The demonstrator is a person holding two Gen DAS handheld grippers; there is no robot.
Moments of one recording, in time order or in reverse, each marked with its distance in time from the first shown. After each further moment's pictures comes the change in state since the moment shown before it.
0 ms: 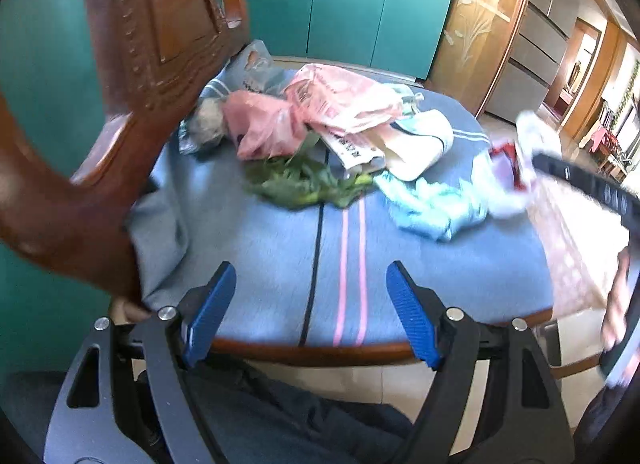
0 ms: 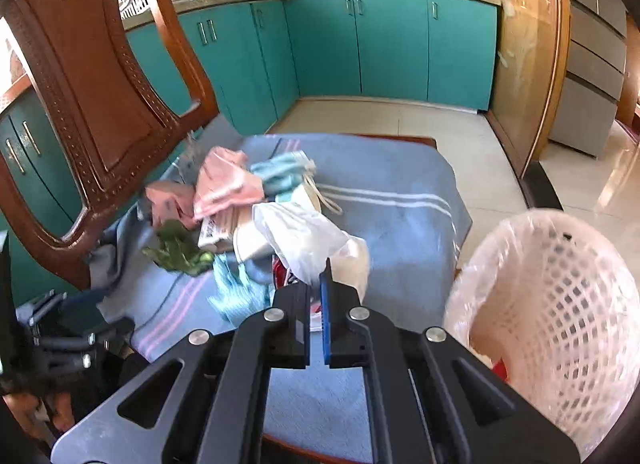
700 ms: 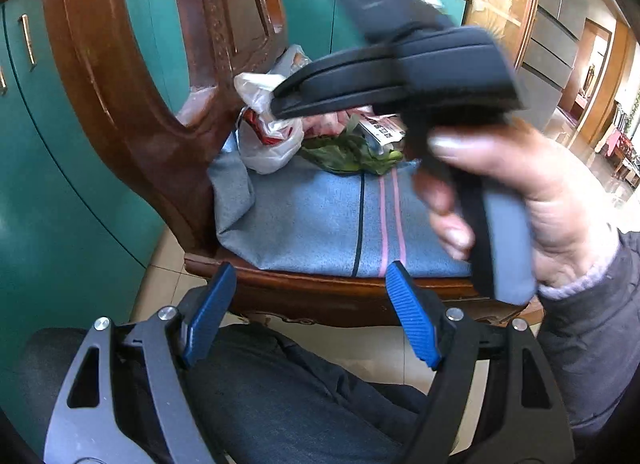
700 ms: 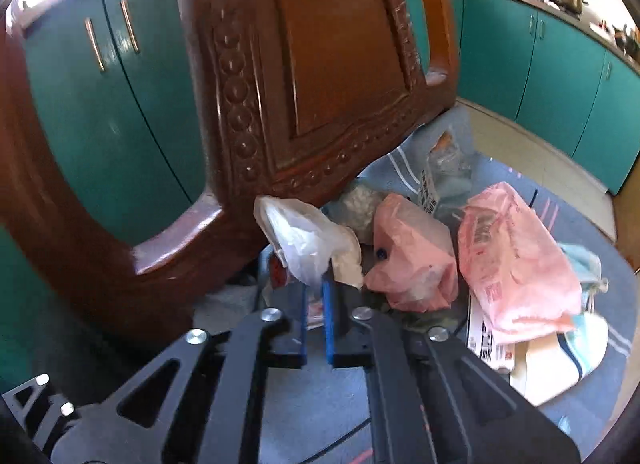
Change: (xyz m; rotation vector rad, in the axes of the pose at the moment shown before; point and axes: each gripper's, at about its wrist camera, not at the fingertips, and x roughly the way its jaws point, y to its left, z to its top) left arm -0.046 0.030 -0.044 -0.009 -0.040 0.081; right arm 0.108 0.211 0.041 -0.380 0.106 0.341
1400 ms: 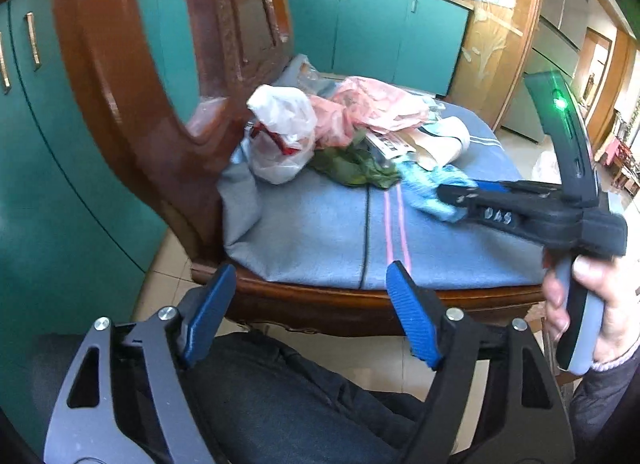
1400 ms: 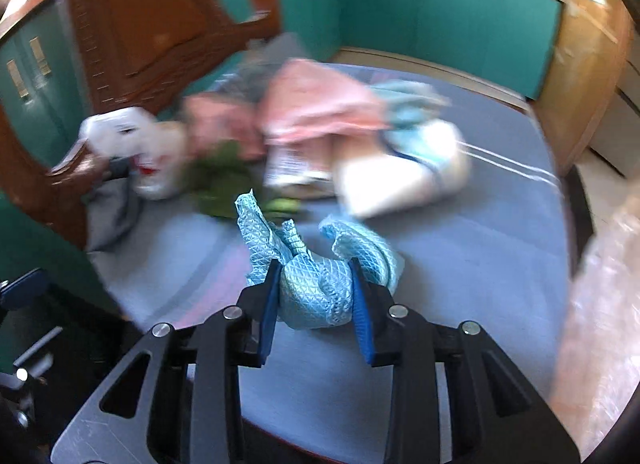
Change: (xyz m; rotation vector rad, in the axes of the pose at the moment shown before) left arm 0.000 0.003 0.003 -0.010 -0.024 -0.012; right arm -0.072 -0.087 -0.108 0.284 0.096 -0.299
